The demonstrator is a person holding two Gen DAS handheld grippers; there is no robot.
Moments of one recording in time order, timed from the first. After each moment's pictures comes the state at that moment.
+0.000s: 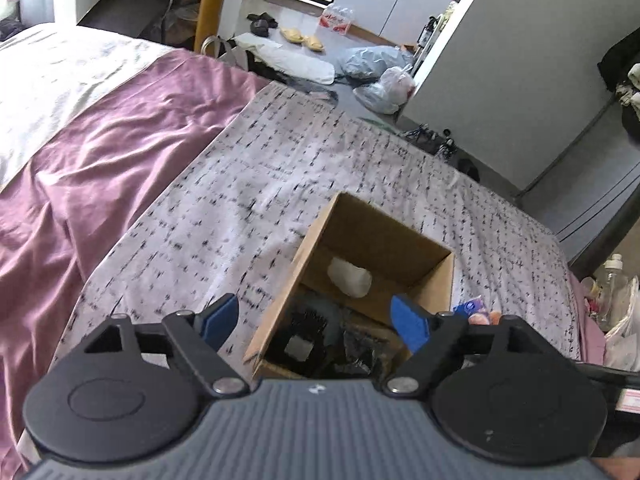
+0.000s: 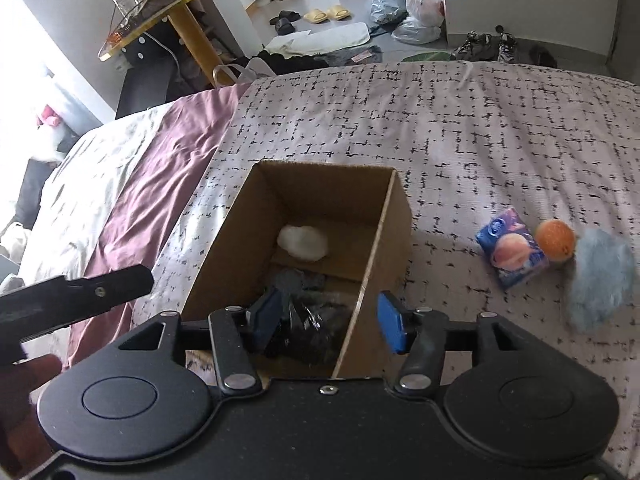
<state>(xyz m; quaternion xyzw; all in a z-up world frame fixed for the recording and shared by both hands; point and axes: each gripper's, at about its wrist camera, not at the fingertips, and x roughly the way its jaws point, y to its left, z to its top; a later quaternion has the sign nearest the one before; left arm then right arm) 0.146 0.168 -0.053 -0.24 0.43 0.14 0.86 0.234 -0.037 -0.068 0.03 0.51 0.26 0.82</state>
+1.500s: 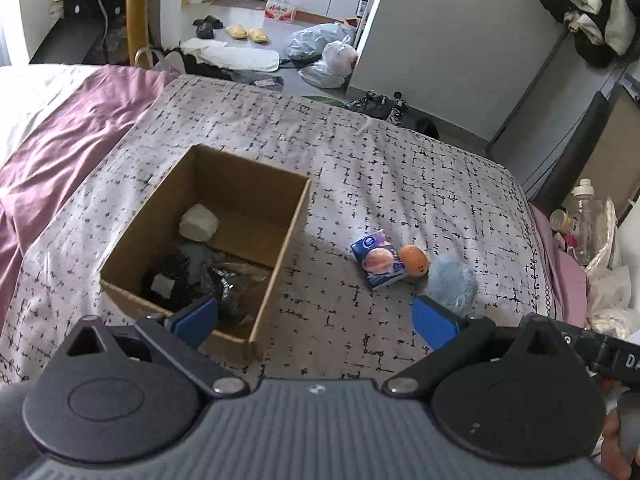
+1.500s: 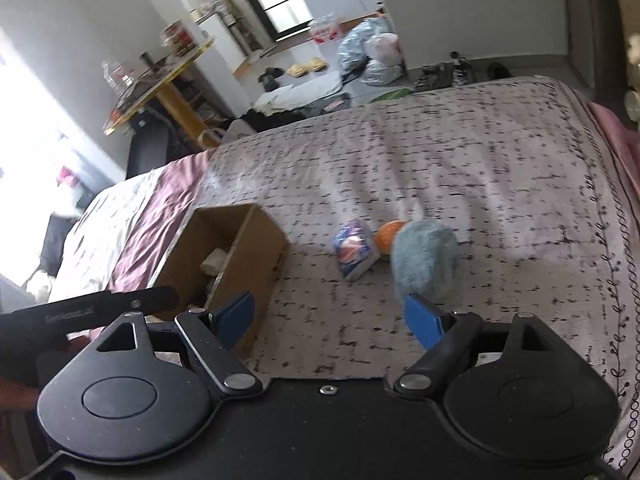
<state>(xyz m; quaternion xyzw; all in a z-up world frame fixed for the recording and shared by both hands) 0.163 -0.005 -0.037 -0.17 0.45 0.10 0.87 0.230 -0.251 -0.052 0.11 0.46 0.26 0.84</state>
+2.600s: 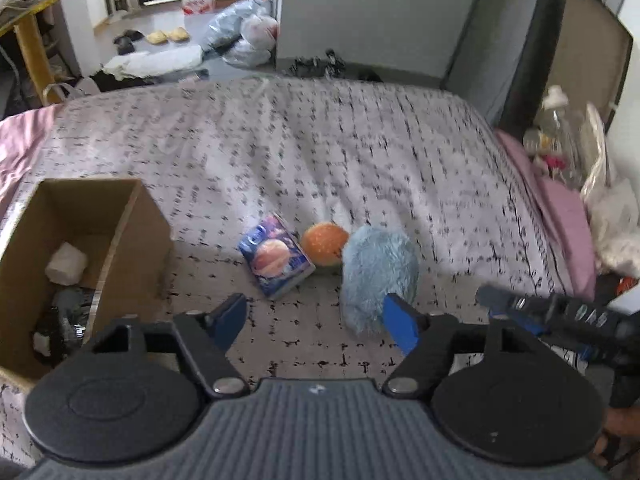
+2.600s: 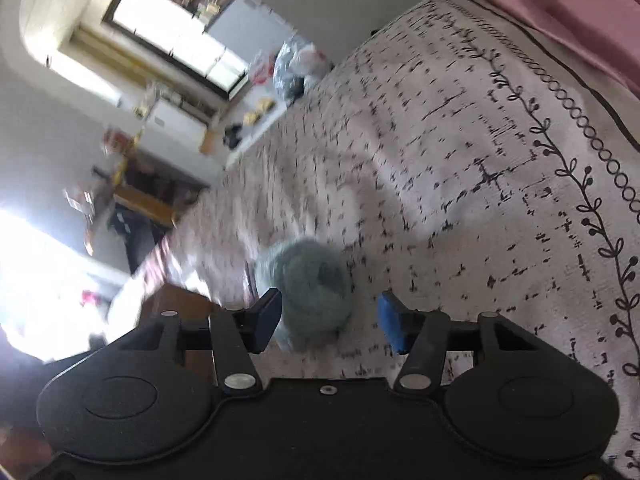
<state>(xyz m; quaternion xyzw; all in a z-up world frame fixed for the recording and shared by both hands) 0.258 -0.117 -0.104 -0.07 0.49 0.02 0.87 0.289 -0.366 -0.178 0.32 0.45 0.22 0.81</state>
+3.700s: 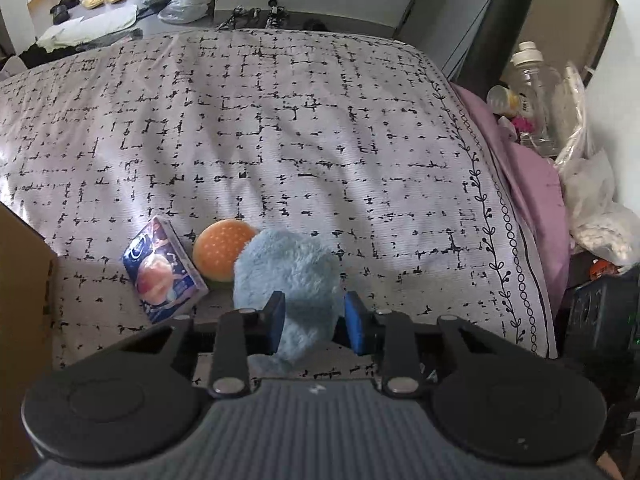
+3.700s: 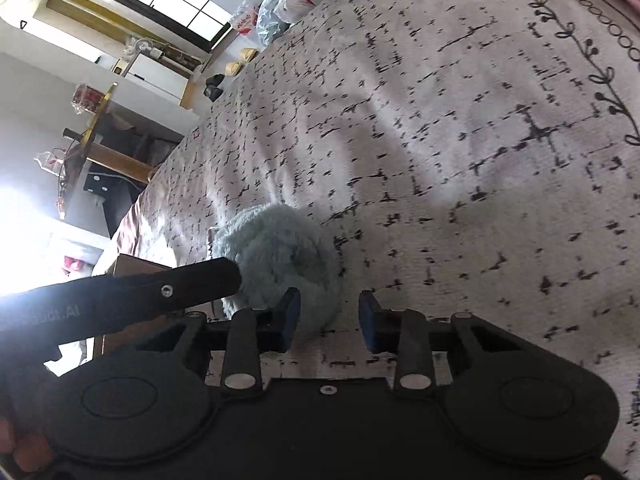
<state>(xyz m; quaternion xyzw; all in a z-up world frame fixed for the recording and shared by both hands) 0.332 -0.159 -0.141 -0.09 0.55 -0.06 0.83 0.326 -0.324 -0.214 0.27 0.53 0.22 0.77</state>
